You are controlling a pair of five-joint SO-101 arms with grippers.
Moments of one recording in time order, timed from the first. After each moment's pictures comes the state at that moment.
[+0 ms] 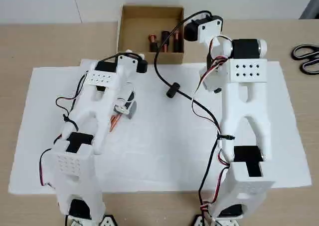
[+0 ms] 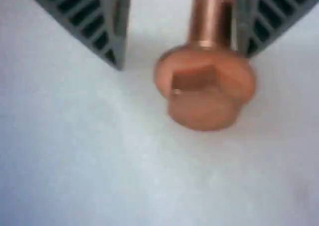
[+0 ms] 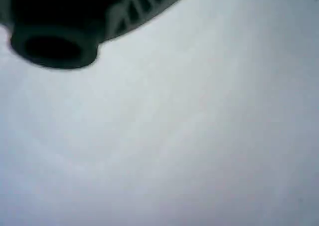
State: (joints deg) left arm 4.7 31.1 -11.6 84.4 -8.3; right arm -4.9 13.6 -29.8 96.2 23.7
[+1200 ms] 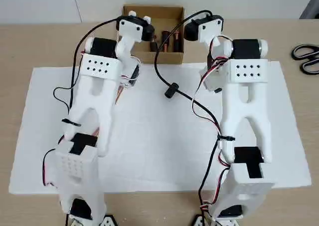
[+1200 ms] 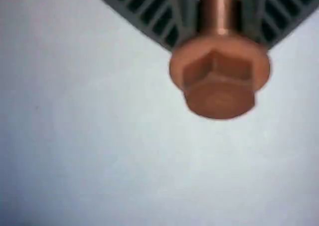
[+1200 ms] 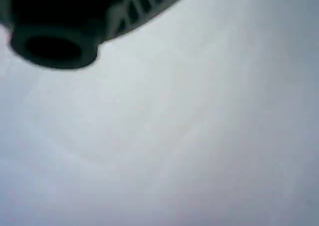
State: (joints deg) left arm 8.3 27.0 -41.2 99.4 -6.5; right arm -4.9 11.4 -29.8 96.2 23.4
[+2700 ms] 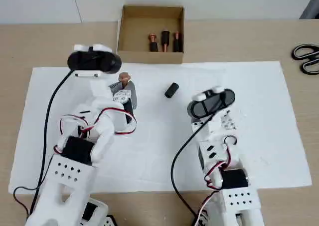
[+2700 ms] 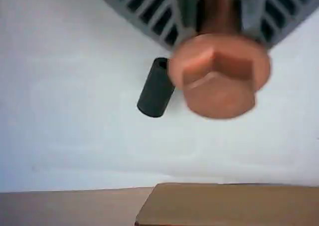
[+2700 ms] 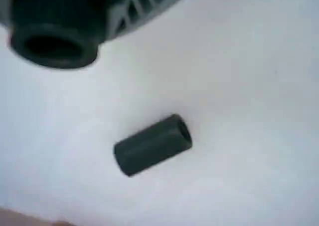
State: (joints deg) left arm 14.0 -48.7 48.0 42.0 21.1; right arm -9.8 -71.4 85.2 20.4 6.5
